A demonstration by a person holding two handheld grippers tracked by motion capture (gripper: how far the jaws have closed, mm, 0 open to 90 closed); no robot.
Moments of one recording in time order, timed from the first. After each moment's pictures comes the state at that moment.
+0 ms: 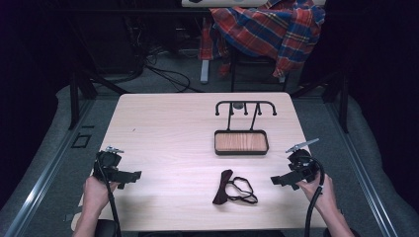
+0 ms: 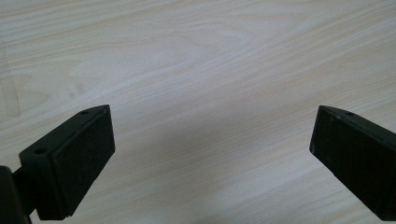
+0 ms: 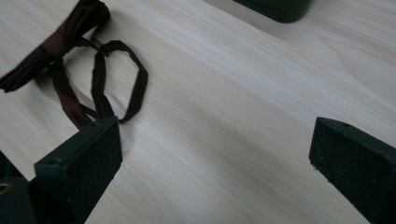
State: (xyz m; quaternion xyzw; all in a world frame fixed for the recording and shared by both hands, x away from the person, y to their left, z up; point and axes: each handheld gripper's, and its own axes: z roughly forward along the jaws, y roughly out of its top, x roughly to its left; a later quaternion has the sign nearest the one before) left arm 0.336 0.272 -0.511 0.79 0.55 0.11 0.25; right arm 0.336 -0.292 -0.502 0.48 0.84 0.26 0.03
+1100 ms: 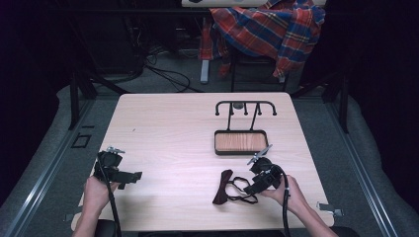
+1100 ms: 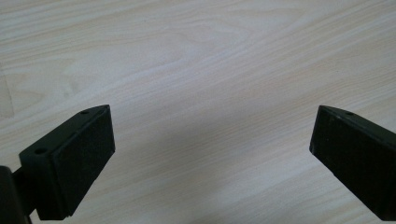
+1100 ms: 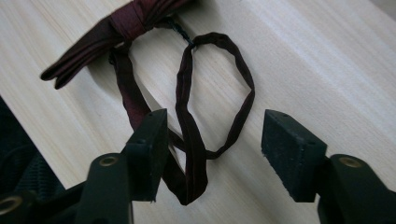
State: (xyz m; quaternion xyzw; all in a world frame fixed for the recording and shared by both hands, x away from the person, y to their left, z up) left arm 0.337 0.271 -0.512 0.79 0.55 0.11 0.24; right arm 0.337 -0.197 -0.529 0.38 0.91 0.19 -0.01
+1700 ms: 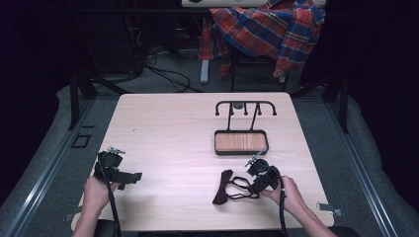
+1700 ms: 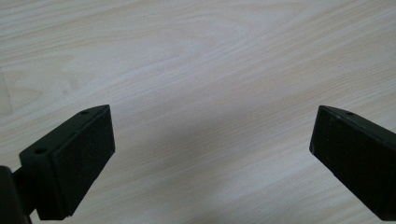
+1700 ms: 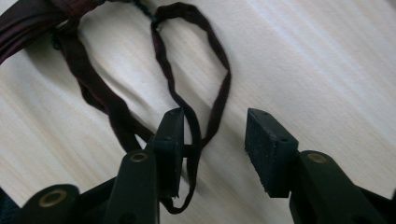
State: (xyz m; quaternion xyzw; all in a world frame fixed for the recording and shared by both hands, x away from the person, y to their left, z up) left arm 0.337 0.271 -0.513 0.80 0.55 0.11 0.24; right arm 0.338 -0.191 -0.539 0.39 0.91 0.13 0.02
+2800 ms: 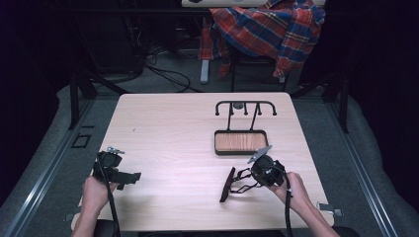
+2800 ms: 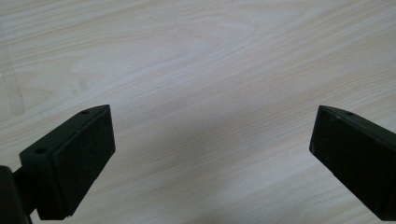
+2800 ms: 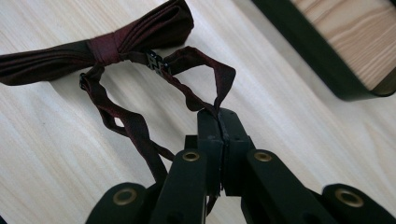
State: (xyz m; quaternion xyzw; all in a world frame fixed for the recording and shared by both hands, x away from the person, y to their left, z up) left arm 0.336 0.272 -0.511 0.80 0.54 0.12 0.23; right arm 0.326 -0.196 -0.501 0.35 0.91 0.17 0.14
